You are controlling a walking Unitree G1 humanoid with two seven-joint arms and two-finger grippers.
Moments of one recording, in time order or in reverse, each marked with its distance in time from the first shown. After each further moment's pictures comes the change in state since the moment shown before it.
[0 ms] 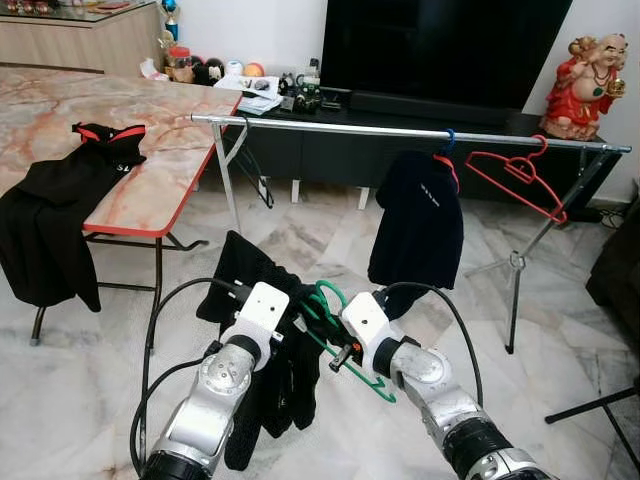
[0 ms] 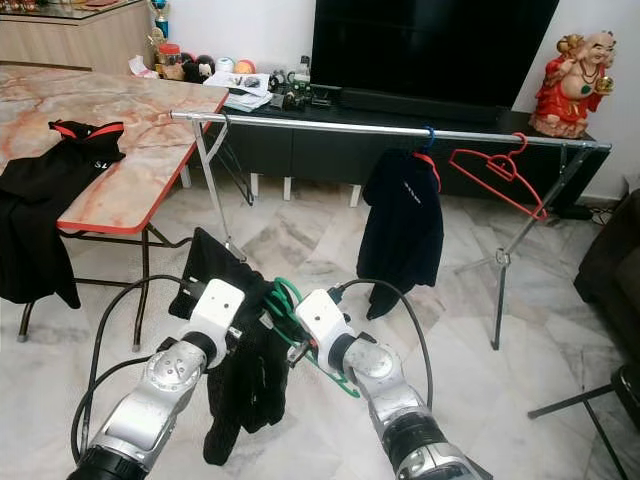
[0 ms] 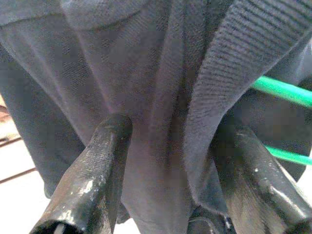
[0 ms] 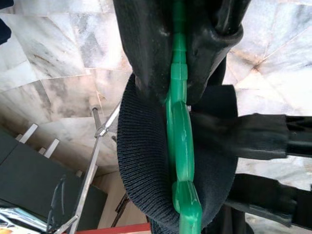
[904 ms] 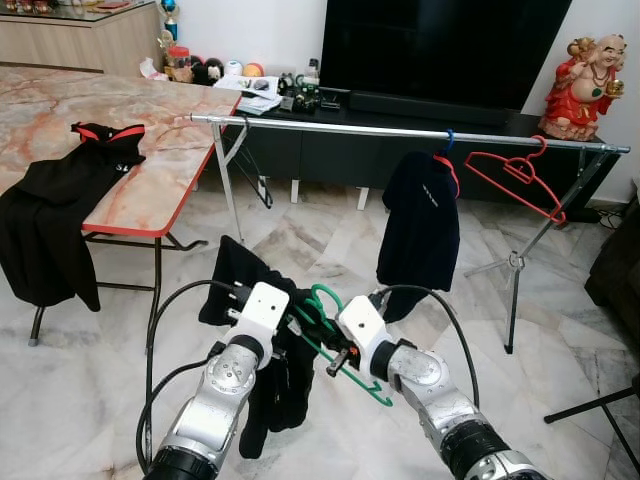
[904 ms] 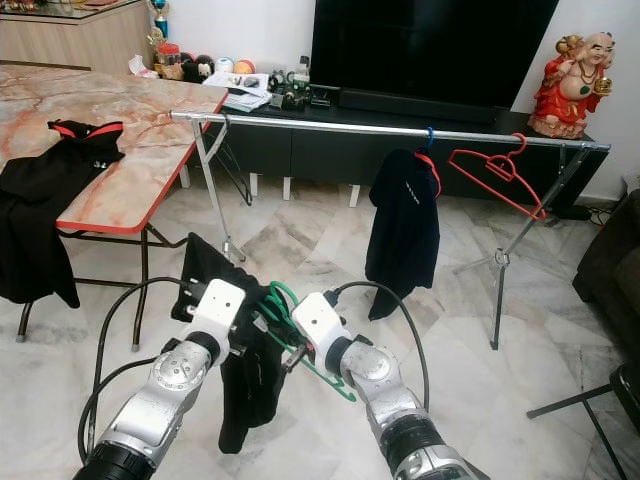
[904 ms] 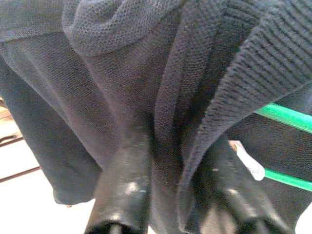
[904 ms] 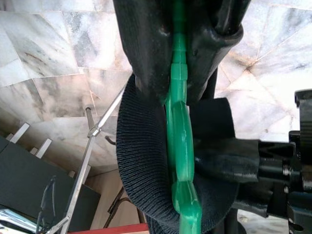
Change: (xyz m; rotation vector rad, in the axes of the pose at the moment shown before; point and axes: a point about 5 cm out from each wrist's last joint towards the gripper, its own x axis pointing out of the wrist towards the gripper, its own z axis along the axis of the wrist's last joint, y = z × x) left arm 0.005 0.003 -0.002 -0.002 -0.011 0.042; right arm 0.001 0.005 -0.001 0.006 0.000 0.026
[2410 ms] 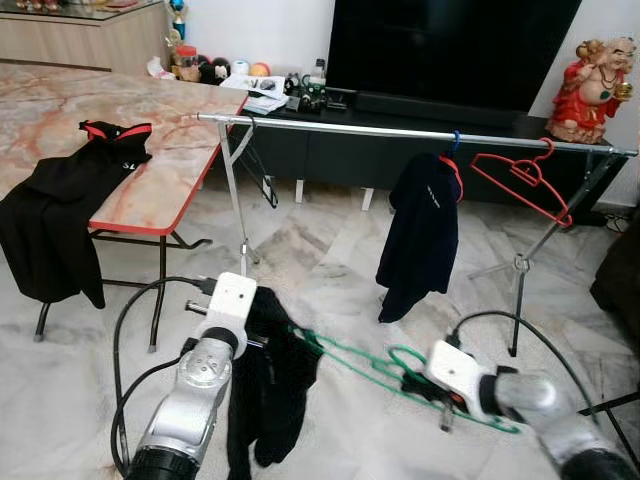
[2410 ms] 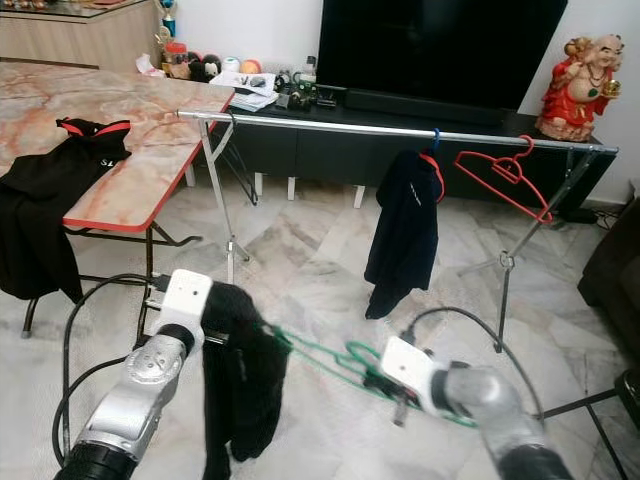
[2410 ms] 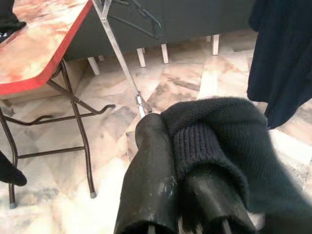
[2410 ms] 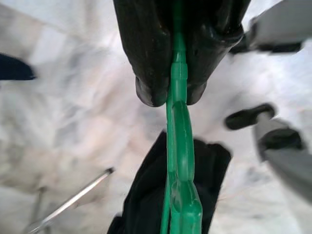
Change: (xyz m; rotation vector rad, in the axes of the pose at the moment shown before) left arm -0.006 0.036 -0.002 -0.070 -0.011 0.181; right arm -0.128 -0.053 -0.065 -0.193 0.425 0.258
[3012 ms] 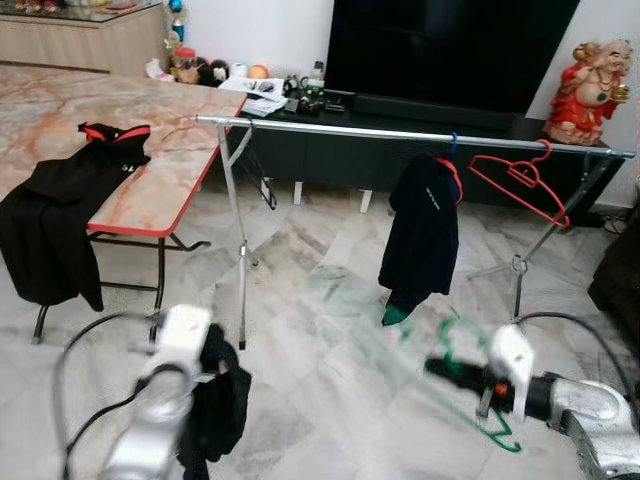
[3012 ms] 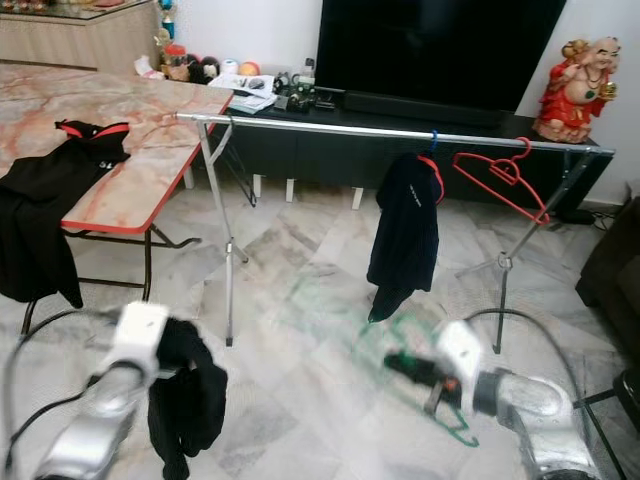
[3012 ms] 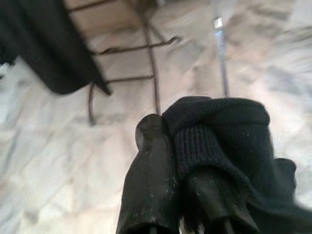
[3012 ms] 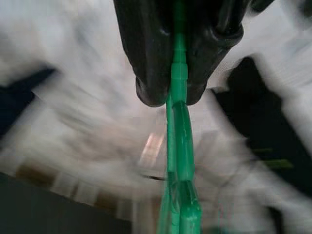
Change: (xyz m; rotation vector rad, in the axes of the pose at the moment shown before) left arm -0.038 0.067 -0.069 0.073 0.261 0.258; right arm -0.038 -0.015 -0.030 0.489 -0.335 -0.446
